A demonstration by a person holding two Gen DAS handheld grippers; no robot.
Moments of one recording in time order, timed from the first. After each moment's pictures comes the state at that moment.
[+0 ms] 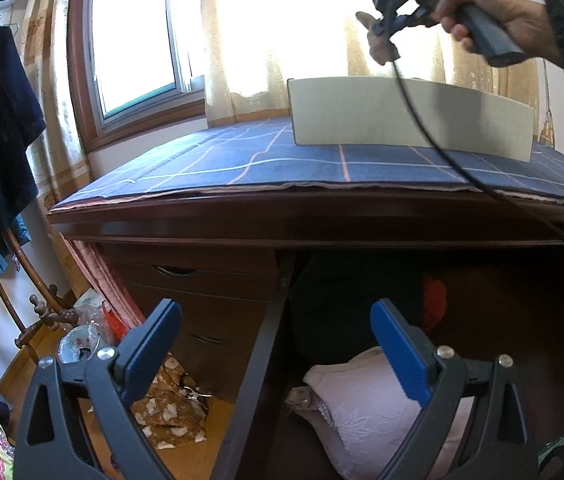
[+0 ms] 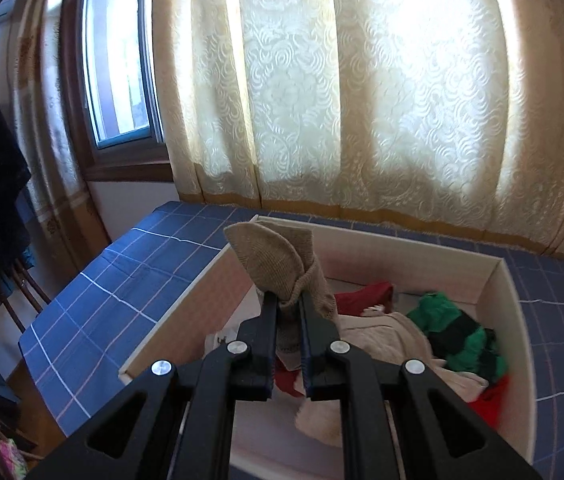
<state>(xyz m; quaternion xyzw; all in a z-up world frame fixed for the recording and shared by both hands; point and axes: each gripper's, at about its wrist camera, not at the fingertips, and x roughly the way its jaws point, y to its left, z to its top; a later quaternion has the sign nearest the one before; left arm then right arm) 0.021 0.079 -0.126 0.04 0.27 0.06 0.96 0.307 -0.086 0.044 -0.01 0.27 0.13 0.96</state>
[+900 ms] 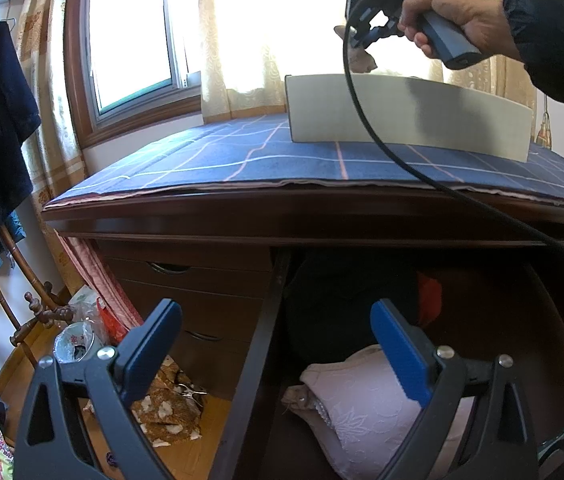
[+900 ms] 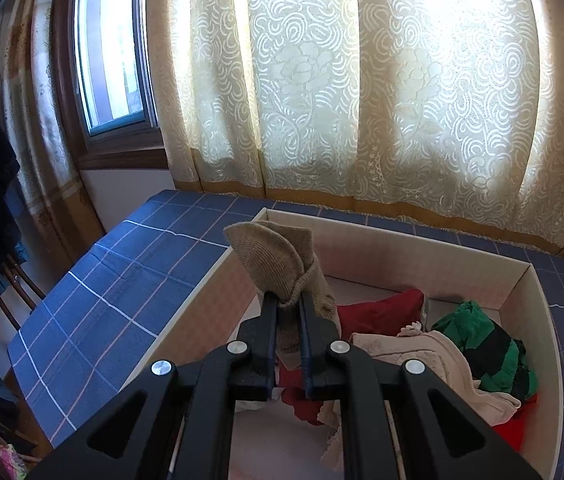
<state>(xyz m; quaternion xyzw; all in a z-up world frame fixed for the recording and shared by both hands) 0.021 0.079 -0.127 0.03 0.27 0.05 0.96 0.347 -0.056 0.032 -0.03 0.29 0.12 0.95</state>
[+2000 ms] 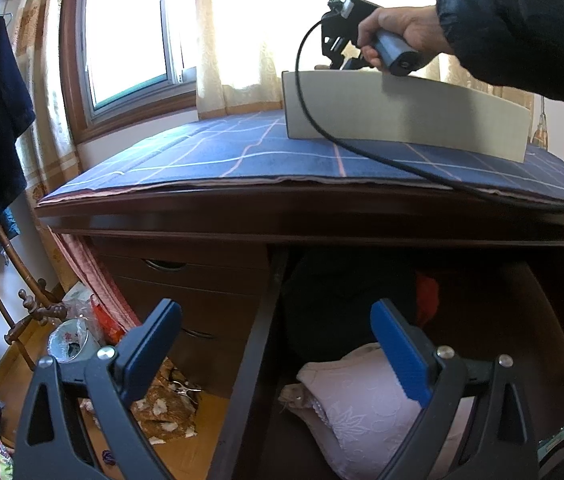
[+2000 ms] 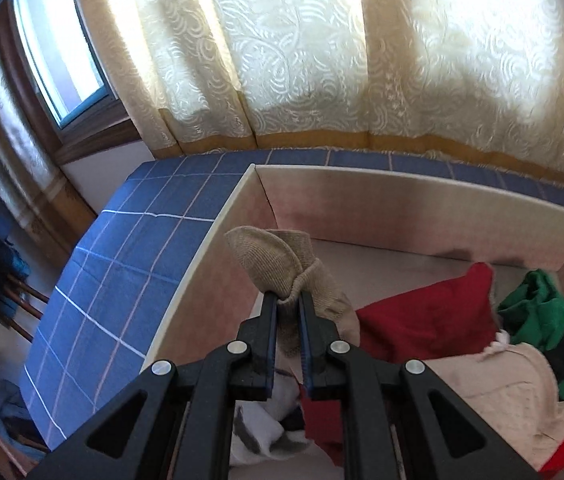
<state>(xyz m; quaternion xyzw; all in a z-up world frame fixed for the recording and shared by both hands) 0.027 0.081 -0.127 0.02 0.28 0.04 0.96 0.436 -0.038 -0.008 0.04 0.40 0.12 0.91</state>
